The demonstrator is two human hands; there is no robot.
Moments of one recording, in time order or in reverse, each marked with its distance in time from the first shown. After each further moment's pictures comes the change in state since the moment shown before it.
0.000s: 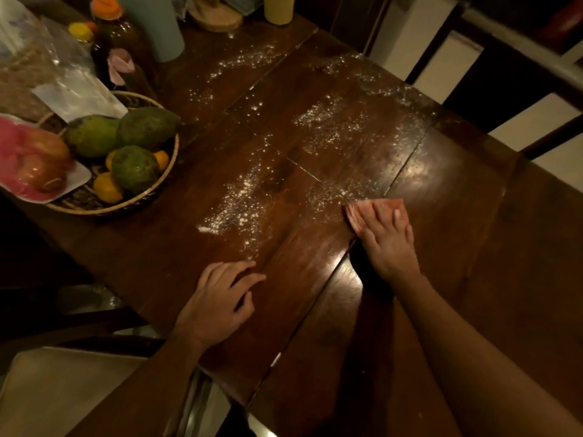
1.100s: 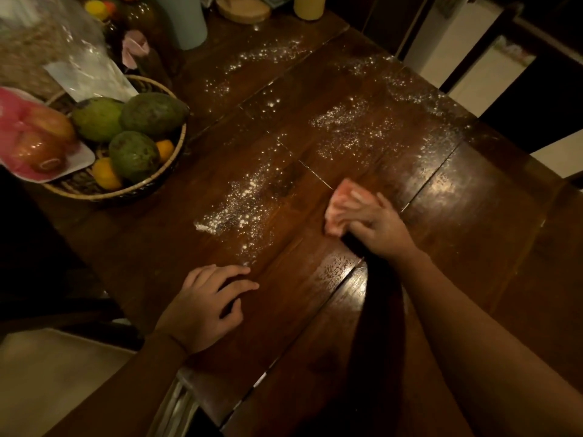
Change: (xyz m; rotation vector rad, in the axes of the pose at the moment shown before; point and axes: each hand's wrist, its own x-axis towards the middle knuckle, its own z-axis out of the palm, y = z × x) left_hand -0.001 0.000 0.008 -0.017 0.076 -0.037; right_hand 0.090 -0.015 -0.012 0.233 -0.035 -0.585
